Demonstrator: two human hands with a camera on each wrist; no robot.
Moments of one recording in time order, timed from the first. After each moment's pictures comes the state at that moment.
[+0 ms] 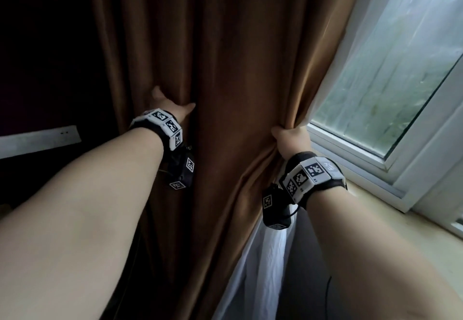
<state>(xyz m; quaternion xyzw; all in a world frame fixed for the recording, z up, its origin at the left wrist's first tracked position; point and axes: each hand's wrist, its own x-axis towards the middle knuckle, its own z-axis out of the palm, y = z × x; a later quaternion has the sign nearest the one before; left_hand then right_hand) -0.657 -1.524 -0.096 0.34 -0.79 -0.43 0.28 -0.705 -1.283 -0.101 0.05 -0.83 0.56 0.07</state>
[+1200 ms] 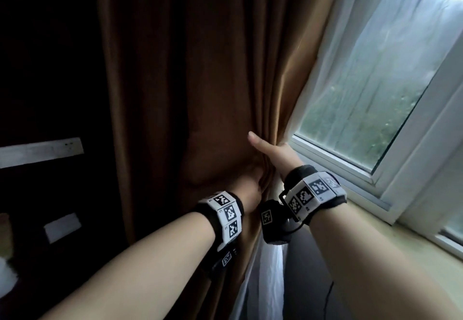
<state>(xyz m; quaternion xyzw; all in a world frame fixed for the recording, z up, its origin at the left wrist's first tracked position) -0.615 -1.346 -0.145 0.04 -0.95 -0.29 0.10 -0.669 -1.276 -0.092 0.18 -0.68 0.71 -0.10</state>
